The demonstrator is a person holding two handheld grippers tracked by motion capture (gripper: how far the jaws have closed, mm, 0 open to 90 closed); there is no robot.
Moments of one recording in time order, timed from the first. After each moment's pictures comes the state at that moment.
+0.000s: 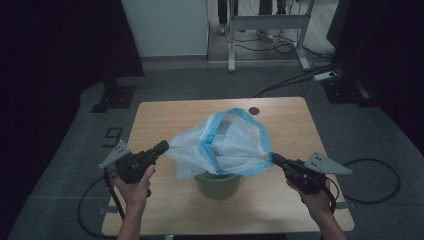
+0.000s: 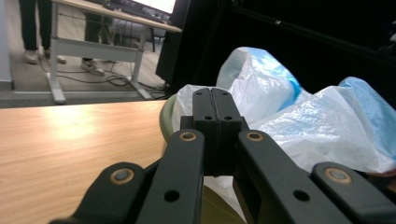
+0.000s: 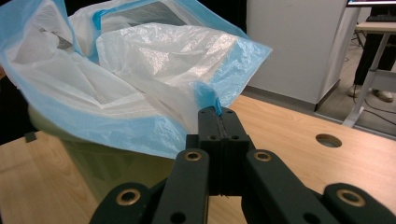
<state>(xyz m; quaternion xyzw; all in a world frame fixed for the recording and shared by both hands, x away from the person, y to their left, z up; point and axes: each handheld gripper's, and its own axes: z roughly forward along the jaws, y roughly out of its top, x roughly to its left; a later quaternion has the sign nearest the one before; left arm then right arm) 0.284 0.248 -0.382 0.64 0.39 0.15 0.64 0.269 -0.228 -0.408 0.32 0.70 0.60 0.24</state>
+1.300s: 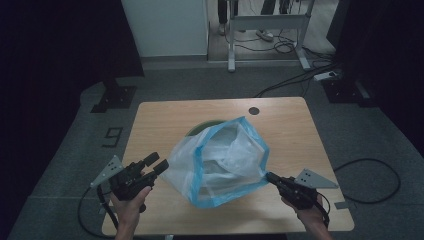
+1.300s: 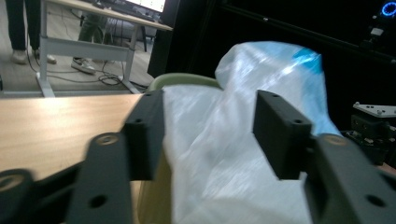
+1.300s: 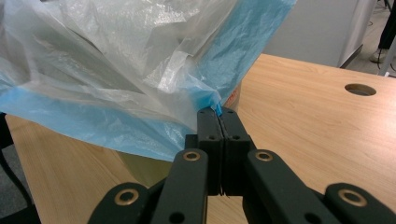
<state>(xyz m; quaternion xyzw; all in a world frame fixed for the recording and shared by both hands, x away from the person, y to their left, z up) 0.255 0.254 -0.386 0.66 0.37 0.15 0.64 0.256 -0.221 -0.460 0.34 0.72 0.57 0.20</state>
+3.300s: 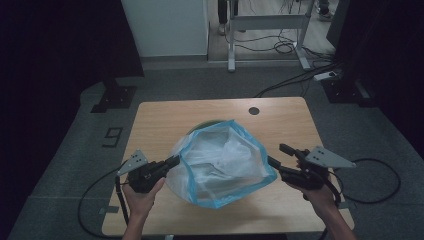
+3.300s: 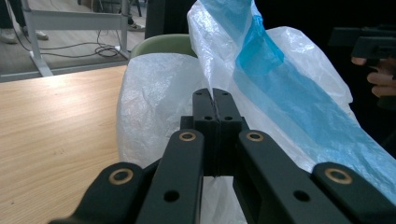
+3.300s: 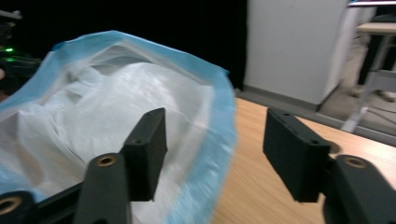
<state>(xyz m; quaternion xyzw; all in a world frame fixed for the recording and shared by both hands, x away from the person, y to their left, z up) 0.281 0.224 -0.400 0.72 0.35 0.14 0.58 0.276 -0.220 -0.382 0.32 0.71 0.59 0.23</state>
